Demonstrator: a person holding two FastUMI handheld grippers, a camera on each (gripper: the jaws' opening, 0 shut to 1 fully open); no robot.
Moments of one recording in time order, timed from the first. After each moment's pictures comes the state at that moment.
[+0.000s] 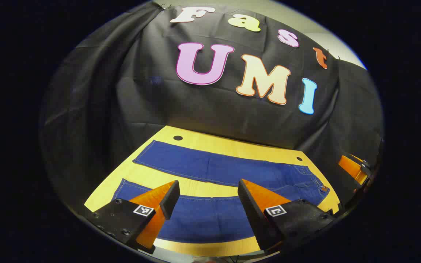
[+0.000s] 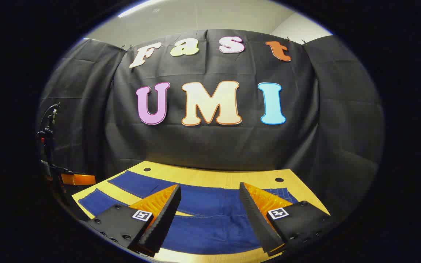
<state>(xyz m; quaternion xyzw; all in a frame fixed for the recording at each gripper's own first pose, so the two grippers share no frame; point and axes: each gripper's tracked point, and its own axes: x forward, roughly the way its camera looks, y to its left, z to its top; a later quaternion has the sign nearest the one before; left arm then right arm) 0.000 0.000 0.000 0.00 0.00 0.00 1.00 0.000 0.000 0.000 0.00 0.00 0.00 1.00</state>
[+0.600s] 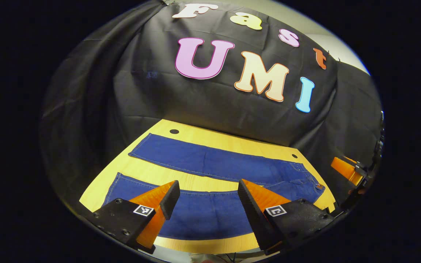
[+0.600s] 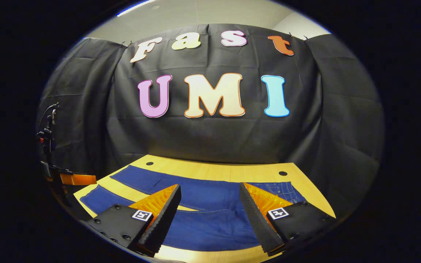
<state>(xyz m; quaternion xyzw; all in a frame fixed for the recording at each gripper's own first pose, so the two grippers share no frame) 0.000 0.006 -0.015 -0.02 0.02 -0.03 1.00 0.003 0.016 -0.023 0.00 0.03 0.01 1.00</state>
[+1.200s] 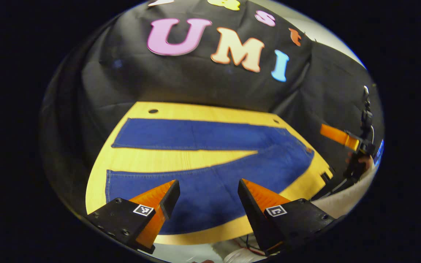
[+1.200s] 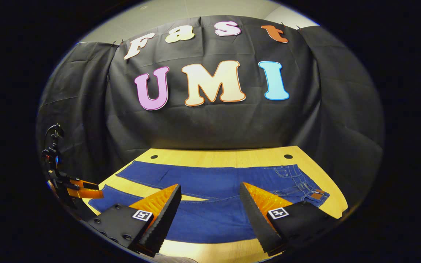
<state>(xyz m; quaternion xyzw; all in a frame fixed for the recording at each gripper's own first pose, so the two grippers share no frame) -0.014 0.043 -0.093 0.09 0.16 -0.16 0.97 -0.011 0.035 -0.059 0.03 0.08 0.00 1.00</state>
